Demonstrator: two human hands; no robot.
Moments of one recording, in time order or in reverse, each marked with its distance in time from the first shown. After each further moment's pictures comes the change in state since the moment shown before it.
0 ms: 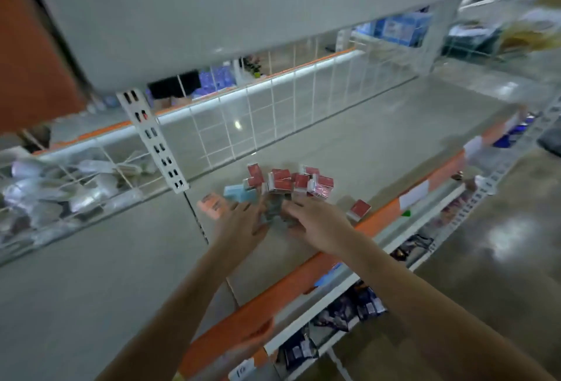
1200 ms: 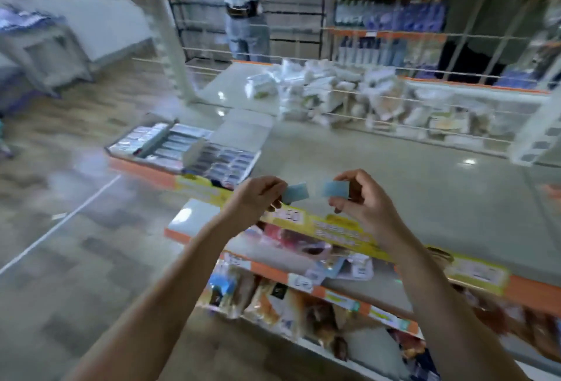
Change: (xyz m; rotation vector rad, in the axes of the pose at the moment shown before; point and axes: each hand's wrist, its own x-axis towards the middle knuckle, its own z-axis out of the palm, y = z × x) left_hand -0.466 -0.188 -0.164 -0.677 0.529 -0.812; right_hand -0.045 -0.446 0.046 1.209 -0.359 -0.392
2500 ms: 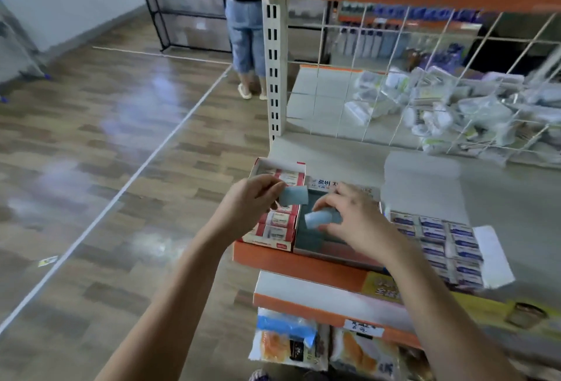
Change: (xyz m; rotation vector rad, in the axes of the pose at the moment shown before) left_hand 0.137 -0.182 -0.353 0.133 -0.128 0.112; right_hand 0.240 -0.038 0.352 -0.937 -0.128 0.021
